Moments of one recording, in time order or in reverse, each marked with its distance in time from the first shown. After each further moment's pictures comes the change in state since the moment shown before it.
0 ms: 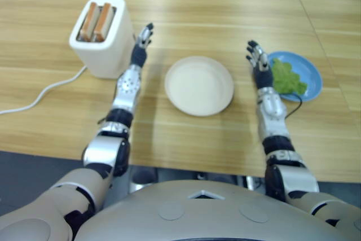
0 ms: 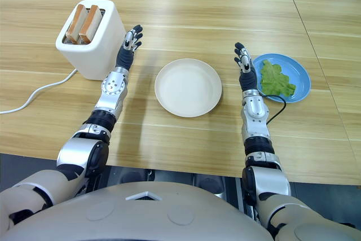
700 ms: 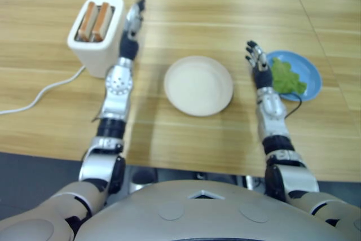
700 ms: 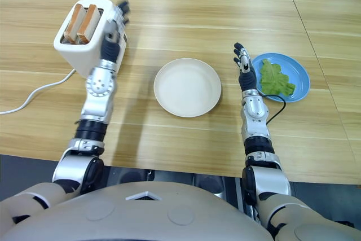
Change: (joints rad) left arm 0.188 0.063 0.003 -0.871 0.023 0.192 -0.004; right arm -0.002 -0.001 0.005 0.004 -0.001 0.005 0.002
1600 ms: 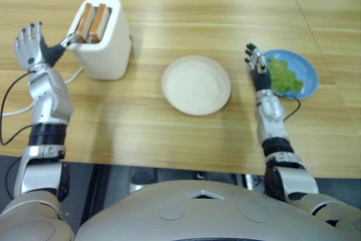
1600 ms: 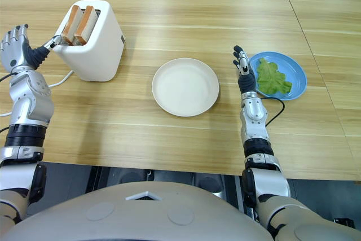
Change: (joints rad) left arm 0.056 0.469 -0.006 0.269 0.742 0.689 0.259; right arm 0.016 0.006 0.004 -0.001 -0.002 -0.001 -0.010
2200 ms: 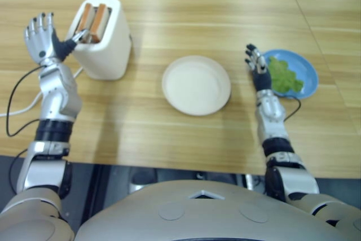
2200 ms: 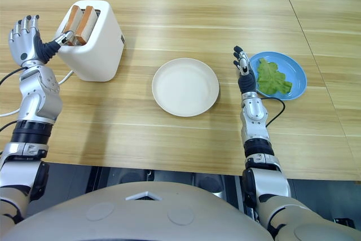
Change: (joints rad) left arm -0.044 -0.007 -0.081 0.019 0.013 0.013 0.046; right arm 0.001 -0.004 -0.001 0.004 -0.012 0.002 -0.007
